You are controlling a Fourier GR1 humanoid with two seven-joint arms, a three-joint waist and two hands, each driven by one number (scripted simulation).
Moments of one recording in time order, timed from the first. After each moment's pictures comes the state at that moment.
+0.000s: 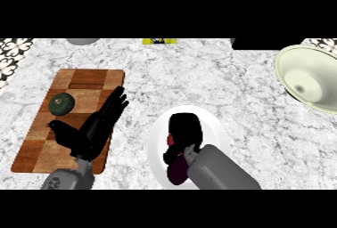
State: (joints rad) left arm -0.11 0.11 -0.18 -1.56 0.23 -0.03 0.13; right arm -0.55 0.00 0.70 -1.12 0.82 0.09 0.77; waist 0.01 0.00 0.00
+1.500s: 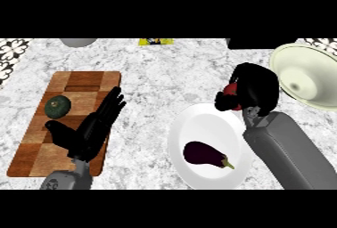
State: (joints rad) left arm -0.10 0.09 -0.13 -1.56 0.21 -0.06 0.15; right arm -0.62 -0.31 0.41 -1.47 0.90 0.13 1.04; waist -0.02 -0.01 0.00
